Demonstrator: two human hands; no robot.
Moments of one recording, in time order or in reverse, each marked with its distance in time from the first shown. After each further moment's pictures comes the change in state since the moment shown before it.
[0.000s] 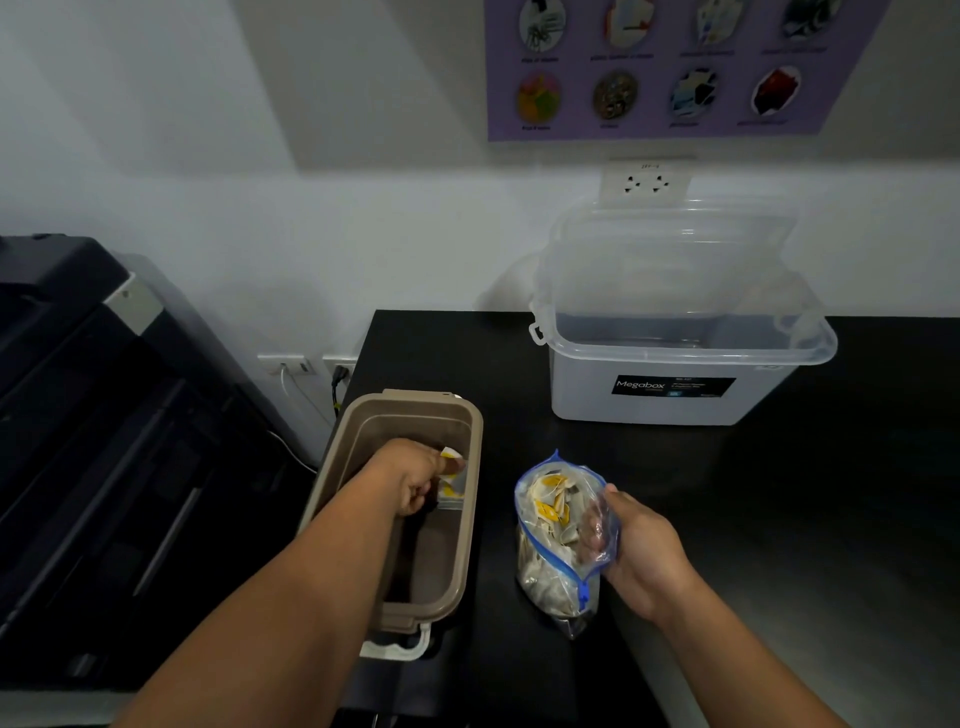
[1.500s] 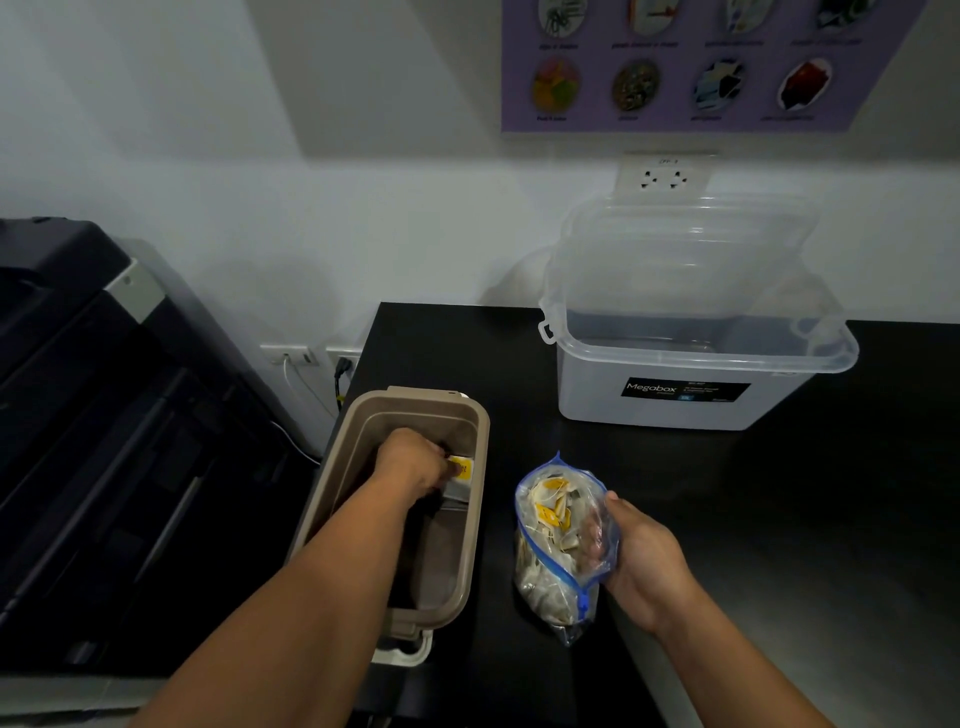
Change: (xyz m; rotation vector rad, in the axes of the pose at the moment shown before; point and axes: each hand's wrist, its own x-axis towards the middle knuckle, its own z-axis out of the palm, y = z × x) left_hand 0.004 0.003 0.002 0.194 0.177 0.177; right_hand -0.008 -0.002 0.007 -0.021 -0.004 0.039
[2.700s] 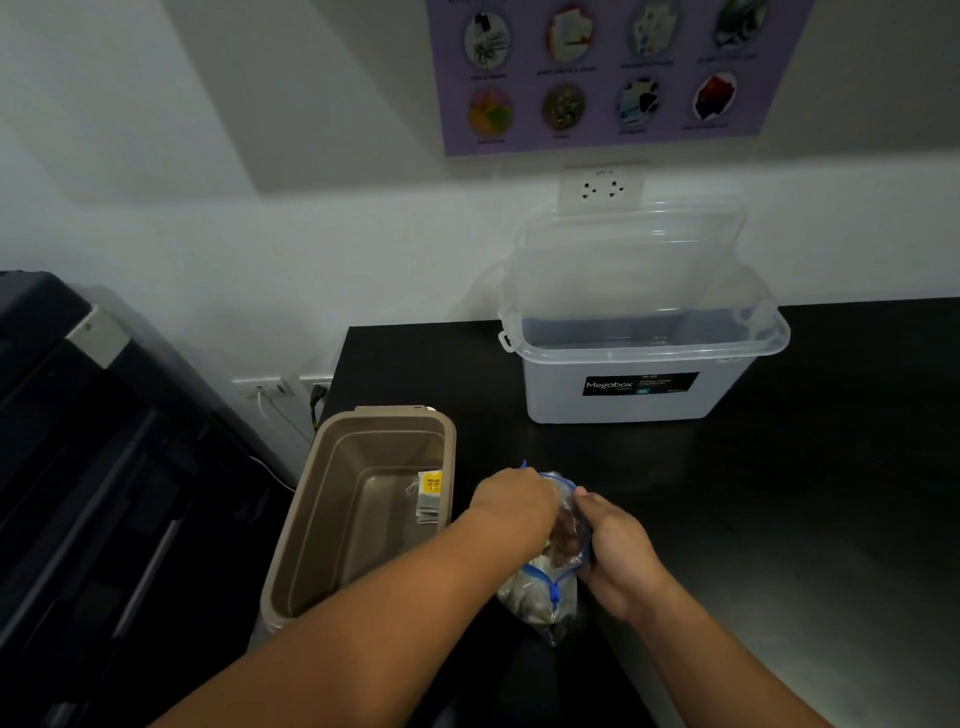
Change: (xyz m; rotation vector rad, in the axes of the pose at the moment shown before) left_hand -0.099 0.070 0.104 1.136 -0.225 0.389; right_hand -0.010 -0.003 0.001 0.056 -0.017 -0.043
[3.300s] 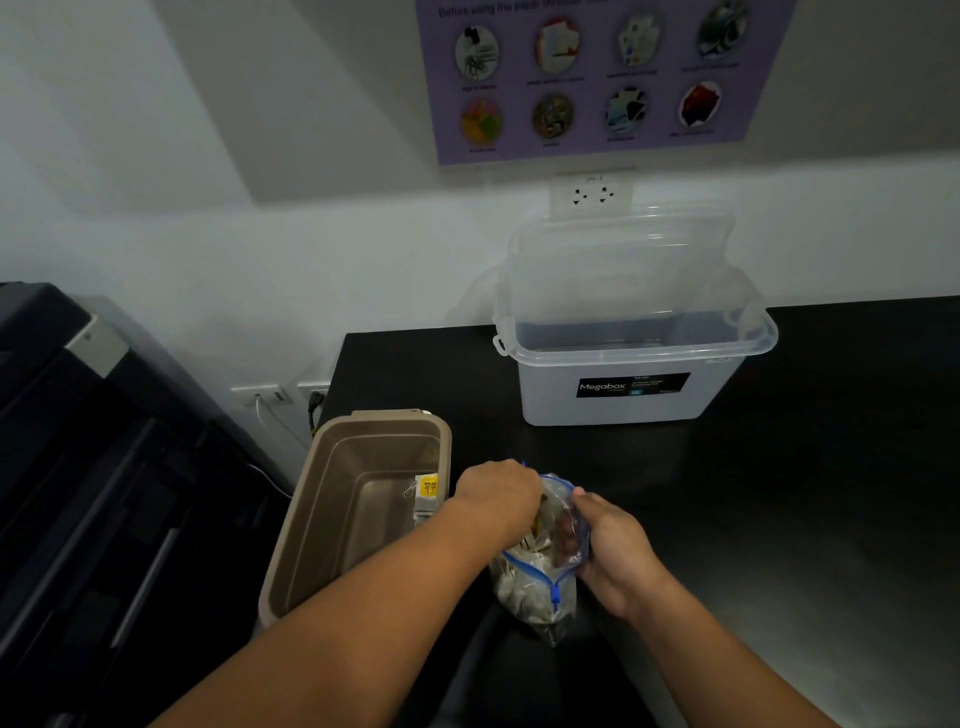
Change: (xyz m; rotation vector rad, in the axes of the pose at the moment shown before) left_hand -0.017 -0.020 -0.015 0.133 0.068 0.173; right_hand 0.004 0.000 -0.005 -0.016 -0.015 -0.010
